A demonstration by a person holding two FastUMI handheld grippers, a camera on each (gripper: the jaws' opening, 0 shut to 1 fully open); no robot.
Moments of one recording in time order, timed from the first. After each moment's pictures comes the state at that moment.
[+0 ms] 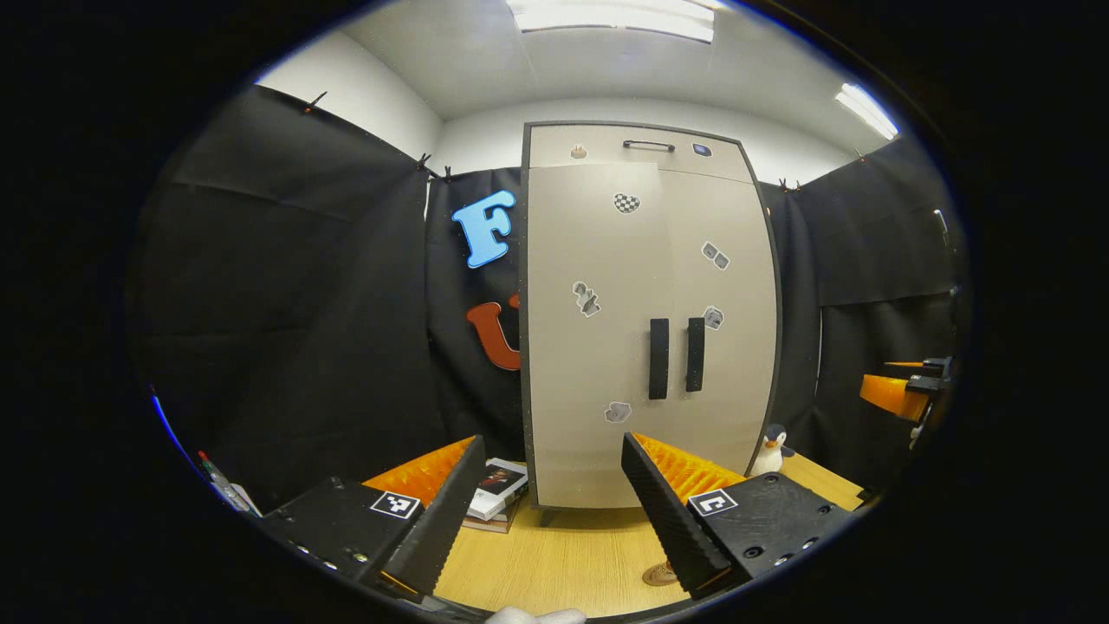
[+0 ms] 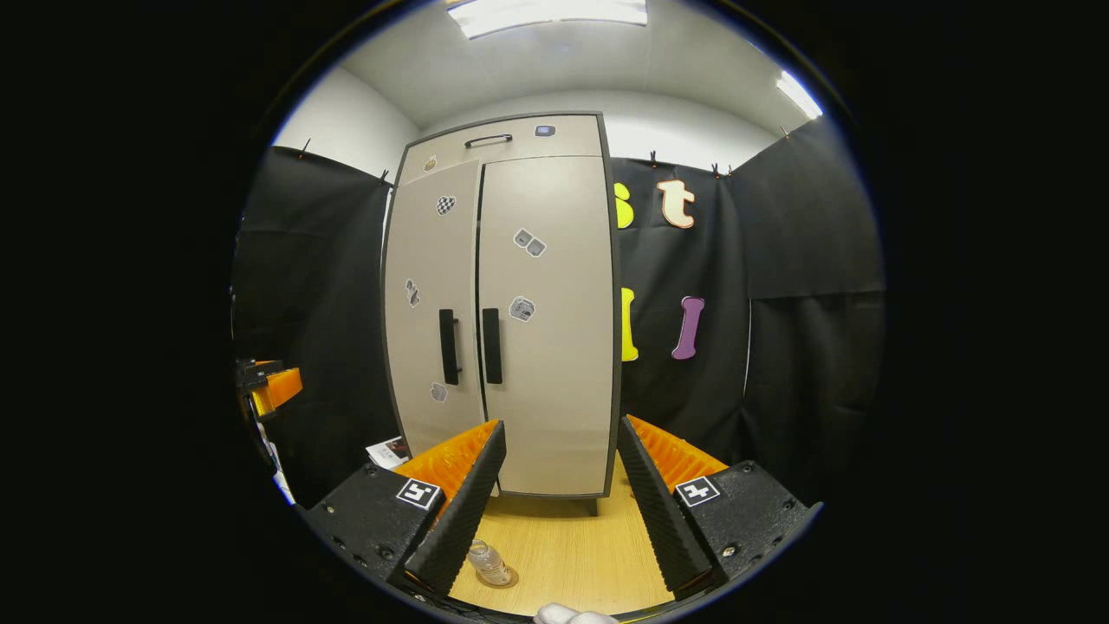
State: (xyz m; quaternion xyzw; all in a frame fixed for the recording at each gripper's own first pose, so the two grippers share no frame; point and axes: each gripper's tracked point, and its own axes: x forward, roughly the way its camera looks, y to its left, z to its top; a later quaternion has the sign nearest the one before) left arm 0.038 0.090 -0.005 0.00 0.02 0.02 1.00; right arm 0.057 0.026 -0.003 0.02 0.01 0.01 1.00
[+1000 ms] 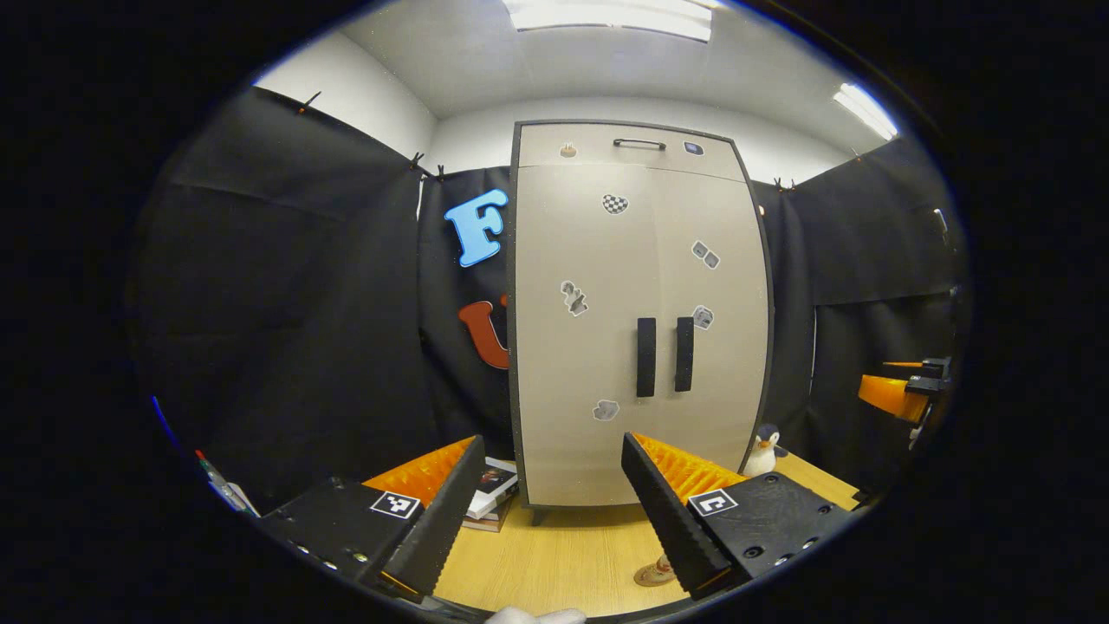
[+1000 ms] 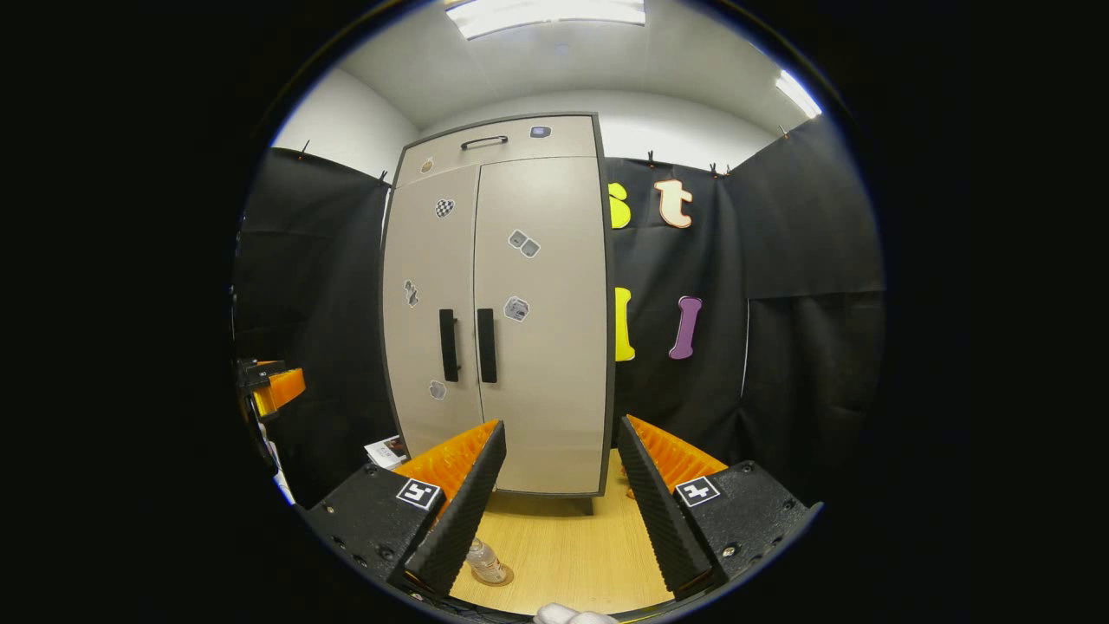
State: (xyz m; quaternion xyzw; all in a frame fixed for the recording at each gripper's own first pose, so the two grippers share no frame) left arm 0.041 0.076 -0.004 0.00 0.02 0.01 1.00; right arm 0.051 0.015 -0.003 0.02 0.01 0.01 1.00
